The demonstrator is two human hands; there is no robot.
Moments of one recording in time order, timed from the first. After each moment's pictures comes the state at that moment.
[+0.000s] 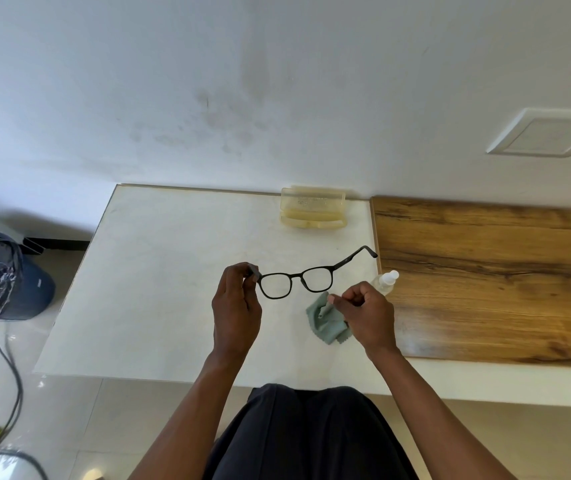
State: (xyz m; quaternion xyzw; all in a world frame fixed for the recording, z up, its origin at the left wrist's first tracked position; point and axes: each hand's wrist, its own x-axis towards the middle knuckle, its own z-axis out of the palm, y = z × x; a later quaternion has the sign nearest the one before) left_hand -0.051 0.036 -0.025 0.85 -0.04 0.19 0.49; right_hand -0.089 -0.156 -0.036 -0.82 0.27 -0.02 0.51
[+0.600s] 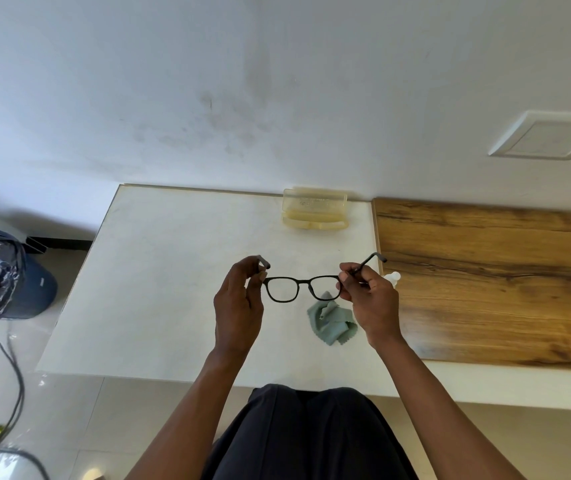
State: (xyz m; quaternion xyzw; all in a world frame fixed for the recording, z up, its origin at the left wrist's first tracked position) left_hand -0.051 0.033 -0.016 0.83 -0.03 0.16 0.53; right_hand -0.073 -0.156 -0.023 -0.73 0.24 -0.08 0.64
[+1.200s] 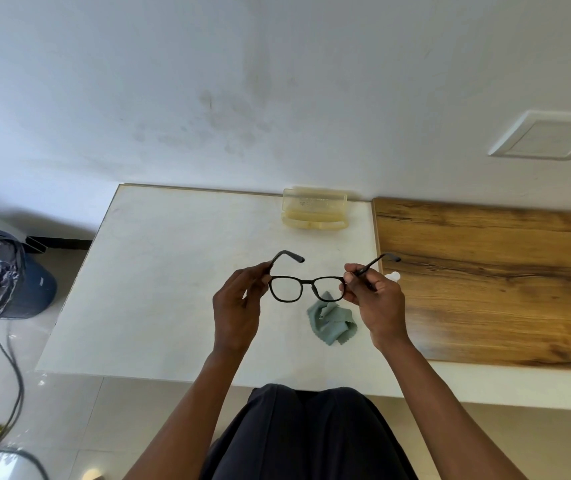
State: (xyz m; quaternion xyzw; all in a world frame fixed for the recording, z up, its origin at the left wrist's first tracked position) left_hand -0.054 0.036 -0.016 0.74 0.00 0.05 0.67; right_hand -0.076 -0.163 -0.022 -0.67 0.24 -0.07 0.69
